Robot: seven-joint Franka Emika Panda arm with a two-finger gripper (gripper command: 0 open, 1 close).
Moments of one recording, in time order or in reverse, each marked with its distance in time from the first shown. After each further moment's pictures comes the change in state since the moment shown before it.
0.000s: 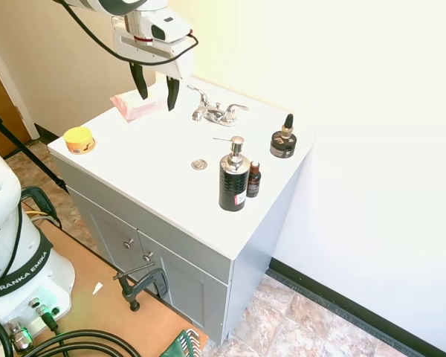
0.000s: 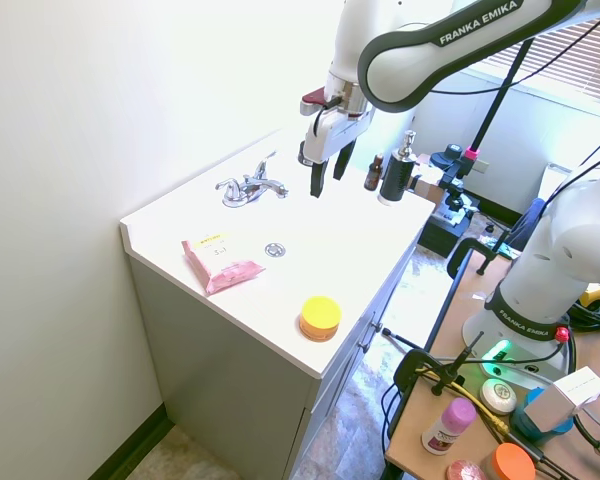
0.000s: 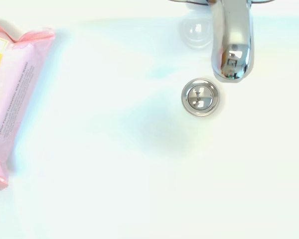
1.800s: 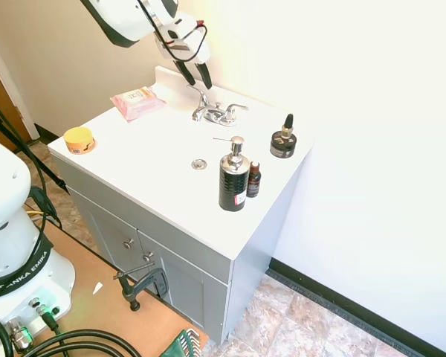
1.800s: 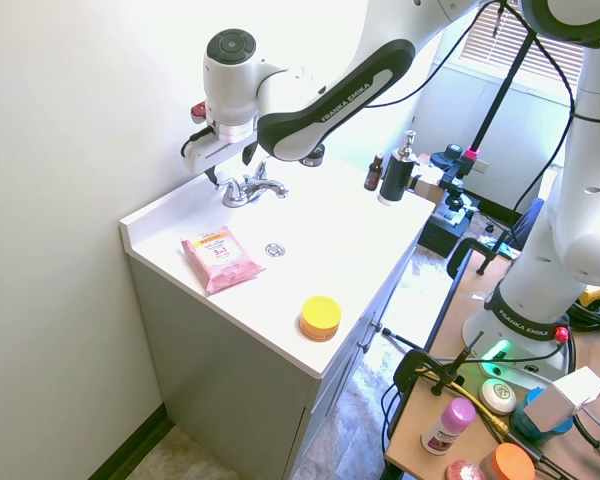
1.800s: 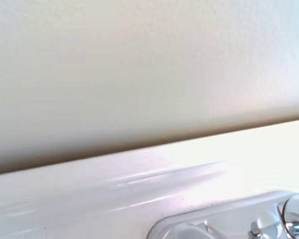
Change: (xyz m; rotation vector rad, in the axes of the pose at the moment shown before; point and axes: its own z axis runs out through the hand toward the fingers) arm 0.060 -0.190 0.077 -0.011 0.440 0.210
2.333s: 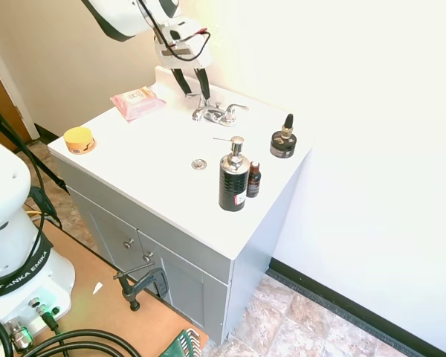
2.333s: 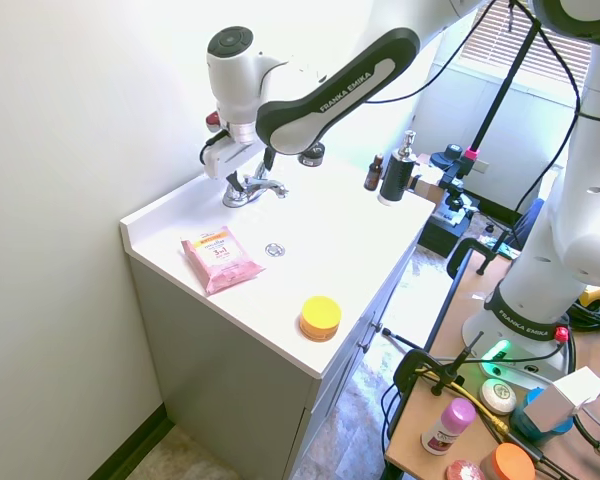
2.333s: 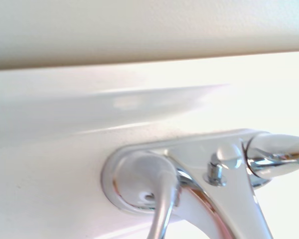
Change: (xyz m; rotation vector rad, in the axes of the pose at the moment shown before) arm 0.008 0.027 0.004 -0.159 -0.059 -0.066
